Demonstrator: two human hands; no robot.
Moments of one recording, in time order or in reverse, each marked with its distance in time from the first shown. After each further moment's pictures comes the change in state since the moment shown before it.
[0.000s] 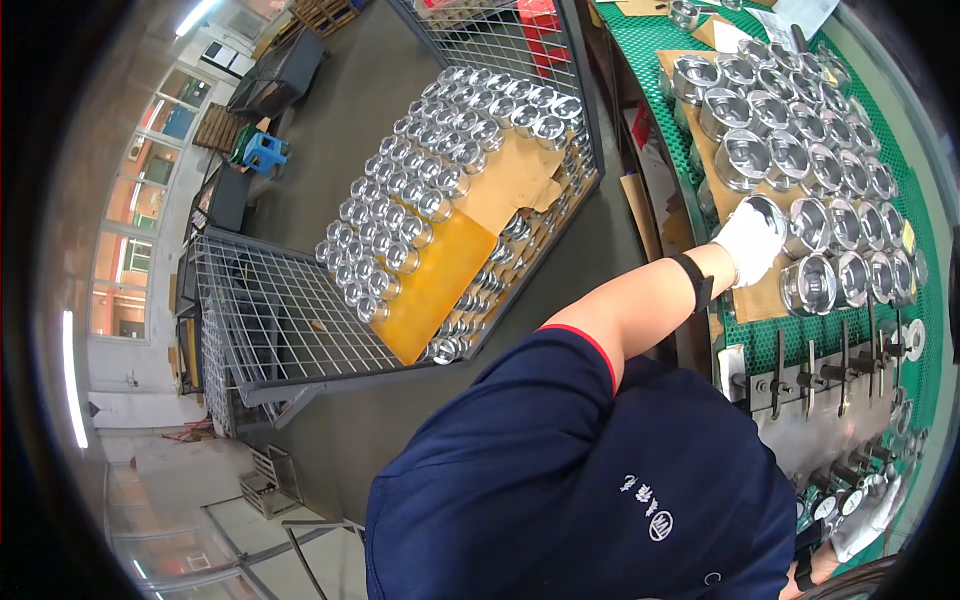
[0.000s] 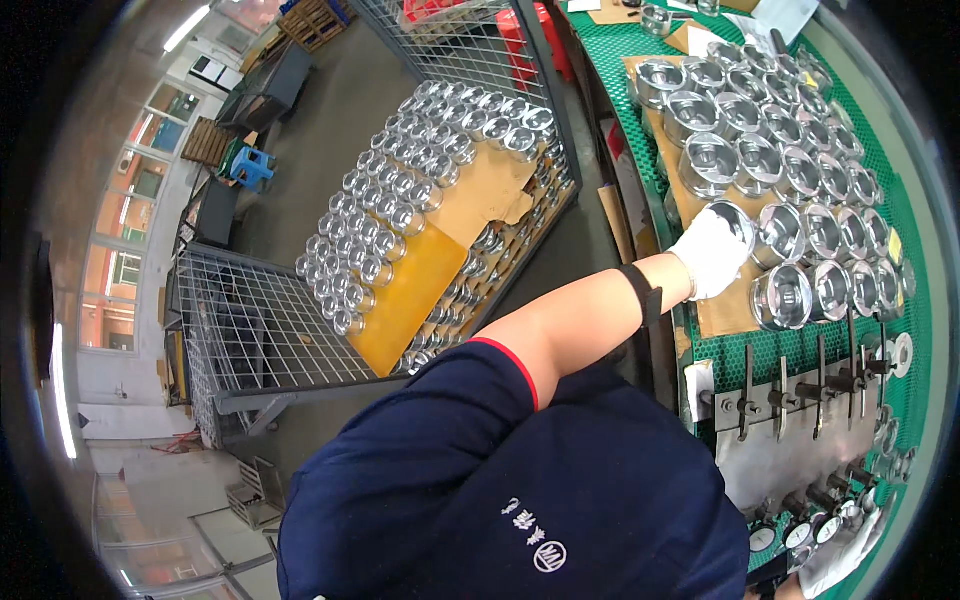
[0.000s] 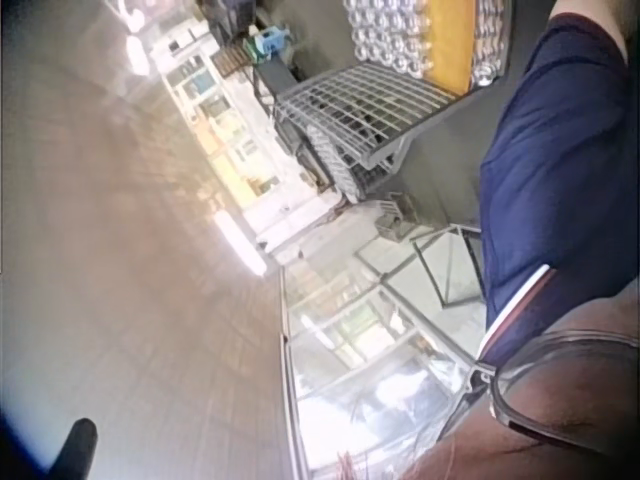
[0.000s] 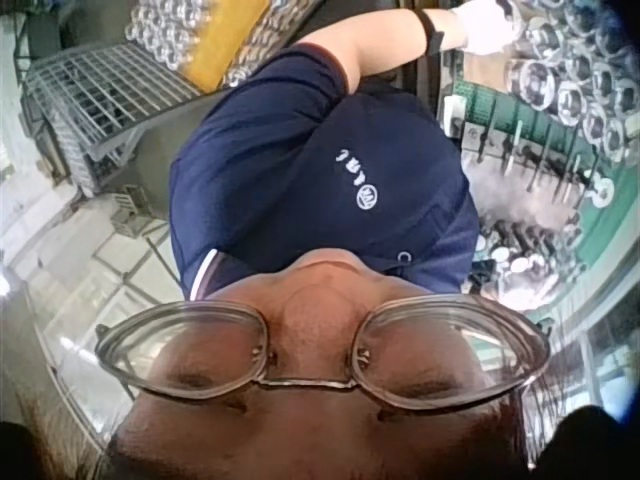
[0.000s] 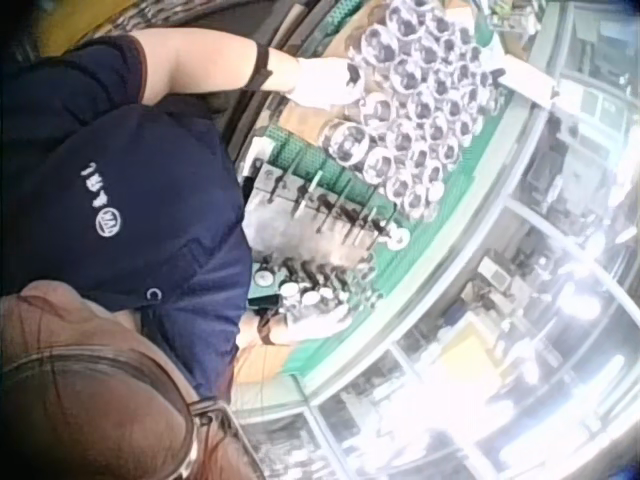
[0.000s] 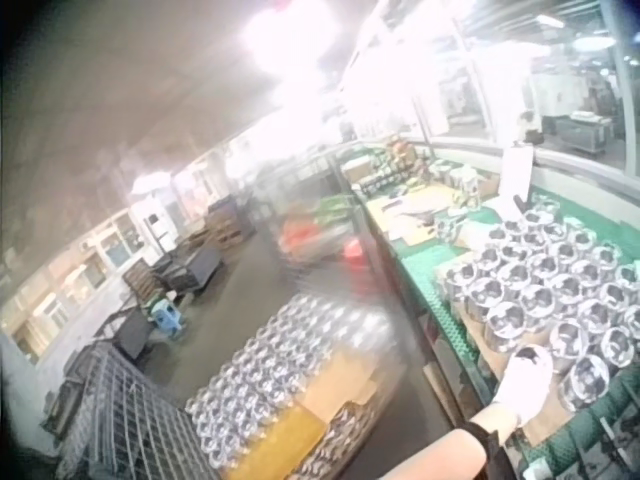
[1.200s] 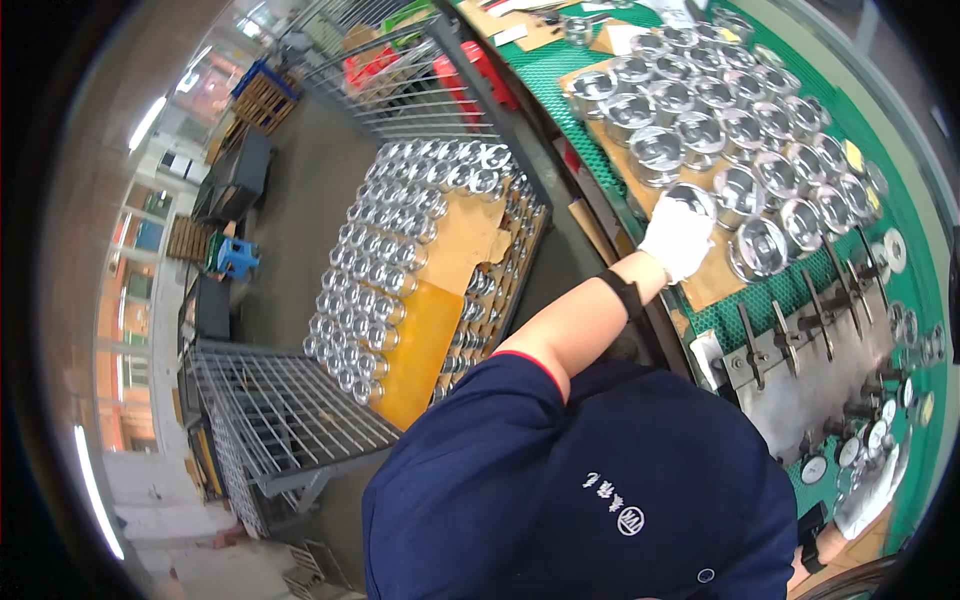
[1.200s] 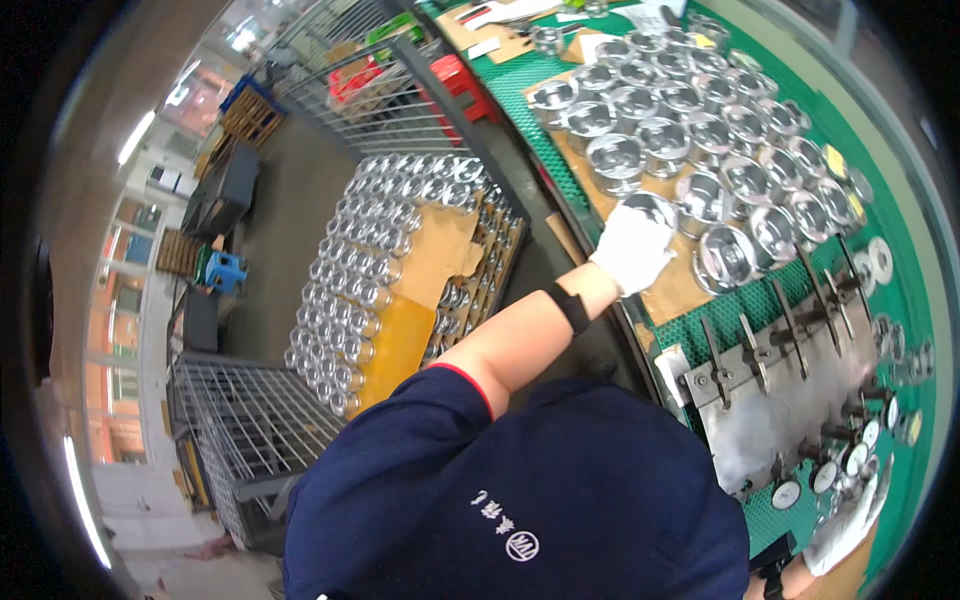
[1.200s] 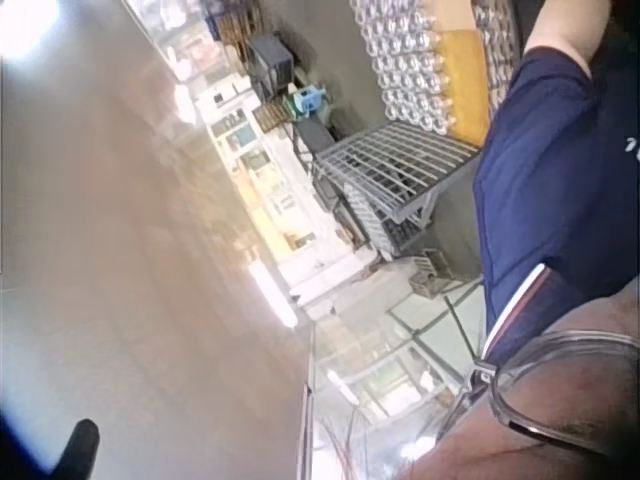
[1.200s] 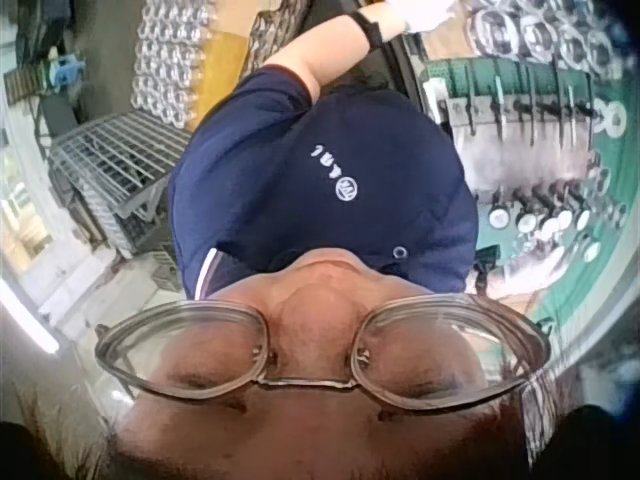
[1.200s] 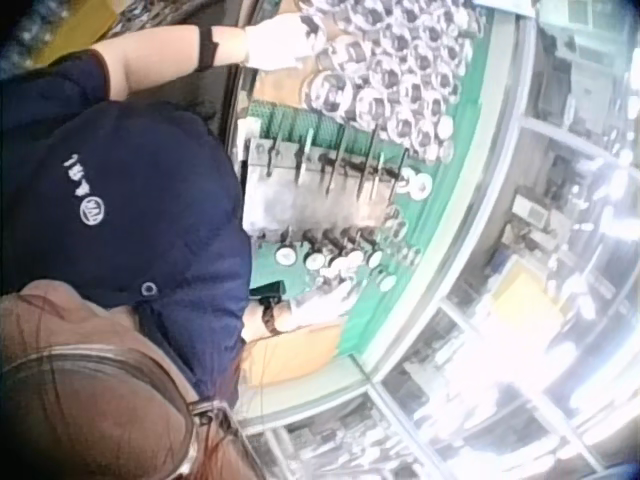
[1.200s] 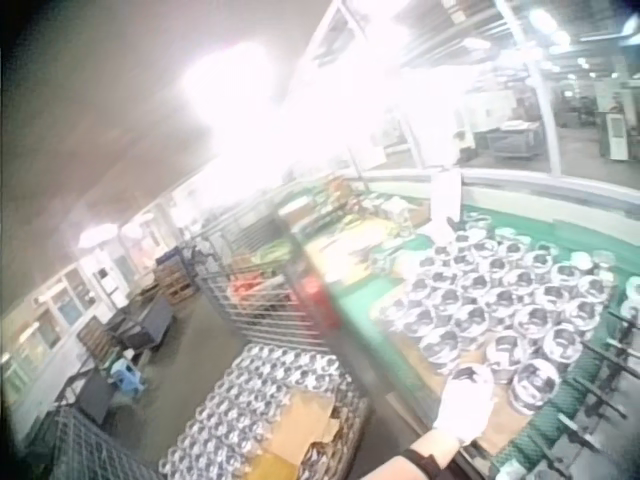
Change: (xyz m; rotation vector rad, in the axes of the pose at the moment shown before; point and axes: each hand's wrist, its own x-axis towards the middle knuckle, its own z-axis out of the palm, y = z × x) left_hand 0.000 0.001 0.000 -0.112 0.264 0.086; right_hand -0.079 -0.005 0.009 -0.269 0.254 -0.163
